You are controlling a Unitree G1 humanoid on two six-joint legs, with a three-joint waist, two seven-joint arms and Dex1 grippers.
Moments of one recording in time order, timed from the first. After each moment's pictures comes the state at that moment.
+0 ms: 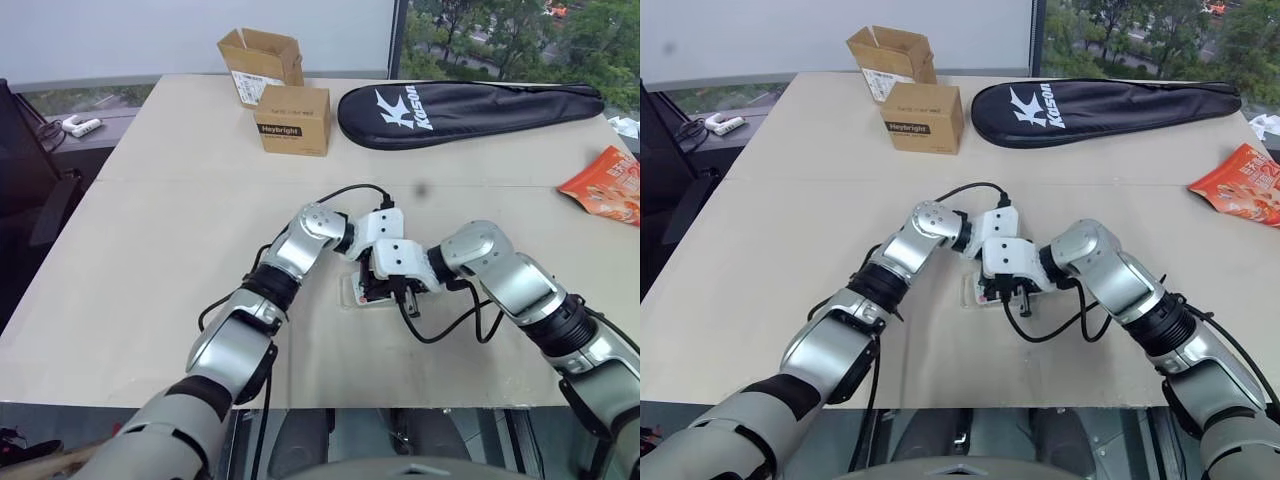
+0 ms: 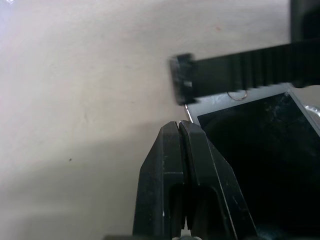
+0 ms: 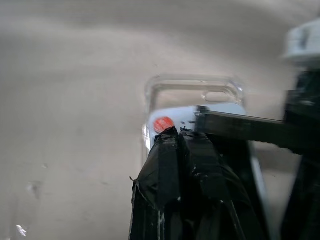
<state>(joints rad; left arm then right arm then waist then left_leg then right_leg) -0.89 0.20 -0.39 0.64 0.09 0.01 -1.22 -0.69 -0.55 0.53 -0.16 0.01 0.58 1.21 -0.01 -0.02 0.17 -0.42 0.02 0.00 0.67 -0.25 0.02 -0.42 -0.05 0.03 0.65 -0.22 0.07</state>
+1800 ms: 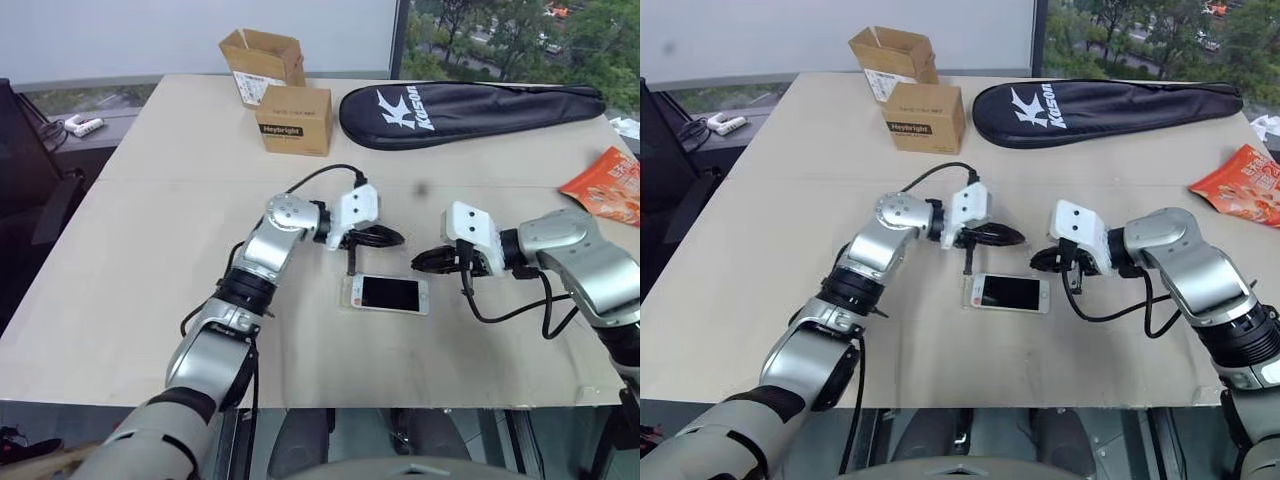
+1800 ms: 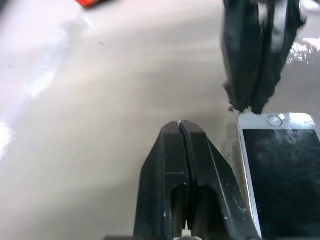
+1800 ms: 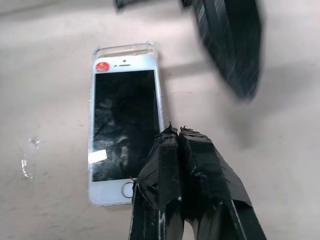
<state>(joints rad) -0.79 0.34 -0.24 0.35 -0.11 0.11 -1.26 -0.52 -0.79 0.25 -0.30 0.27 0.68 1.13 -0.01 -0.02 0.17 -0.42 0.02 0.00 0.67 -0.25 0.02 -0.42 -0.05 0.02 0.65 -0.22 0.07</state>
